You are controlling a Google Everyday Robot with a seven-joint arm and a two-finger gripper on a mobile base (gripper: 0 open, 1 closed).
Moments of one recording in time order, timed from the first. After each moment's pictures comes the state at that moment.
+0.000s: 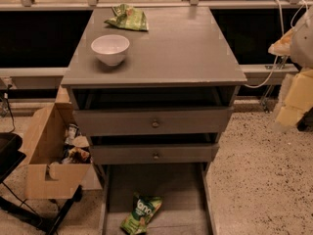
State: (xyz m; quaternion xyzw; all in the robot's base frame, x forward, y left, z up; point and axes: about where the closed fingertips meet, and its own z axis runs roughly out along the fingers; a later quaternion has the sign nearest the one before) arm 0.438 -0.217 0.976 -0.60 0.78 -0.03 0.16
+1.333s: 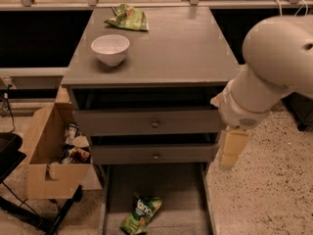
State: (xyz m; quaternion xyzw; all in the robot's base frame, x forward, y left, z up) arm 0.458 -0.154 0.822 -0.69 0.72 -0.02 0.12
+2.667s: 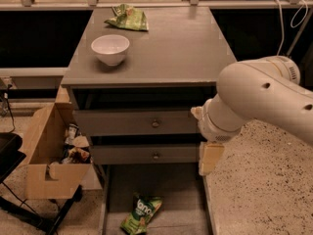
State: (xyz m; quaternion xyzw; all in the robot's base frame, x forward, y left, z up) arm 0.480 -0.114 0.763 -0.72 0.68 -0.03 0.17
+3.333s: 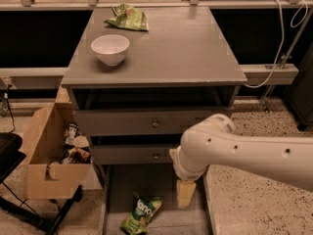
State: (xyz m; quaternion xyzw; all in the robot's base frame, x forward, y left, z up) arm 0.462 -0.068 0.595 -0.74 0.66 0.02 0.13
